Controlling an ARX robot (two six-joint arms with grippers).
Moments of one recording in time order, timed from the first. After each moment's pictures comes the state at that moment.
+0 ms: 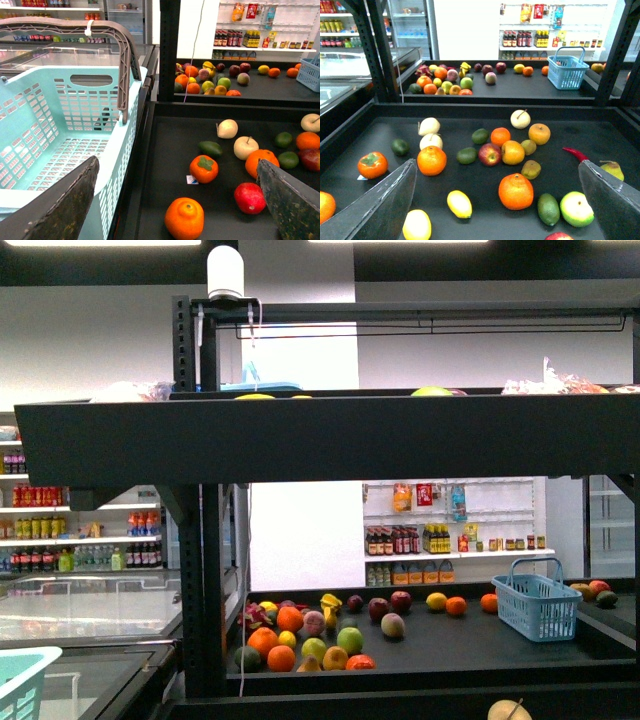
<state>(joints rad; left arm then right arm) 0.00 0.00 0.01 -0.01 0.00 0.00 0.00 0.00 0.02 0.00 0.00 0.00</state>
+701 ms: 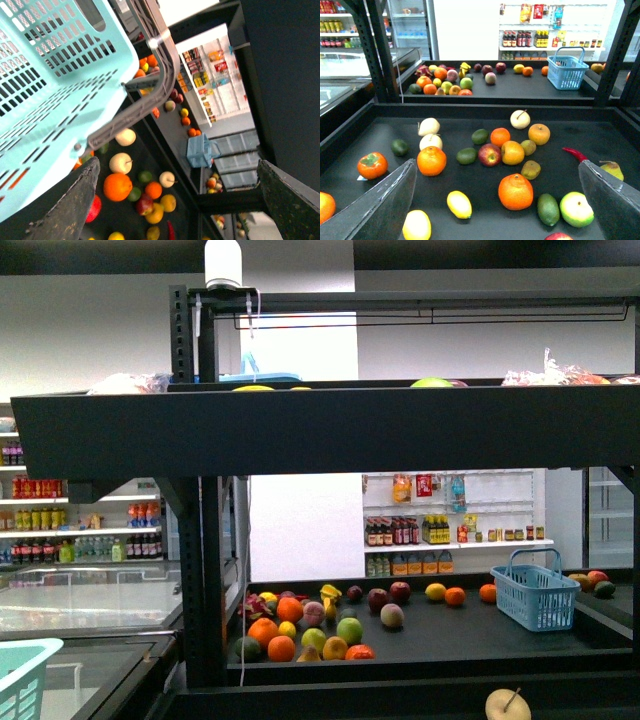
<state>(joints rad) 0.52 0.98 0.51 0.32 0.60 -1.03 0.00 0.00 0.02 0.00 0.00 0.00</state>
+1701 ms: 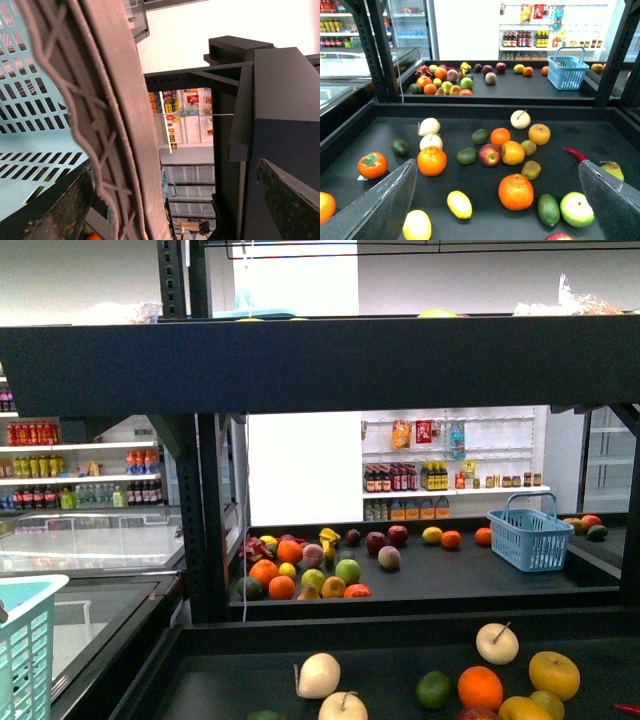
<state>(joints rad) 0.48 1.70 1.00 0.65 0.50 -1.34 0.00 0.00 0.02 0.00 0.00 0.00</state>
